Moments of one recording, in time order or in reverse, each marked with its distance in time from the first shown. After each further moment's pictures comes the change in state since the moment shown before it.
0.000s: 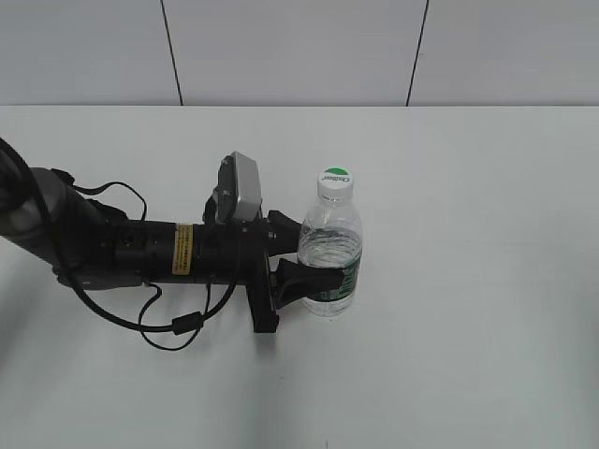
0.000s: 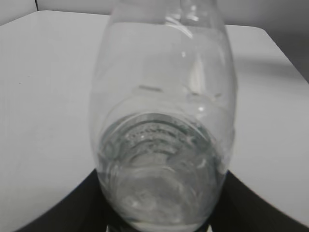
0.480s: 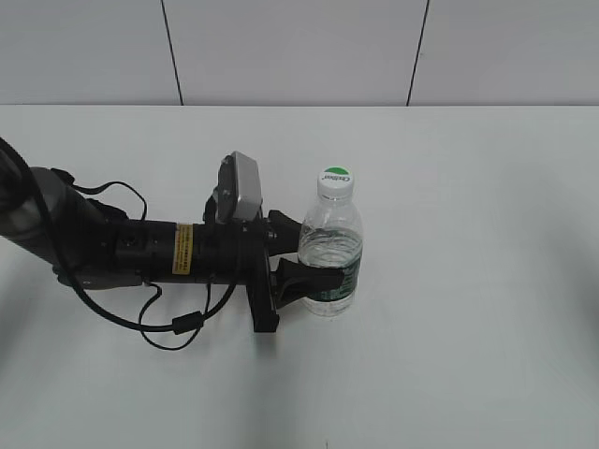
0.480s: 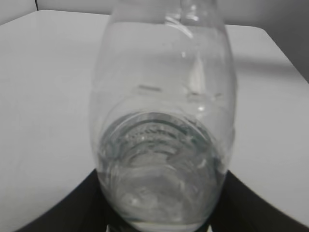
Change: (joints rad) left arm 0.000 0.000 -0.001 0.001 0.002 0.000; right arm 0.000 0.541 -0.260 0.009 0.069 0.000
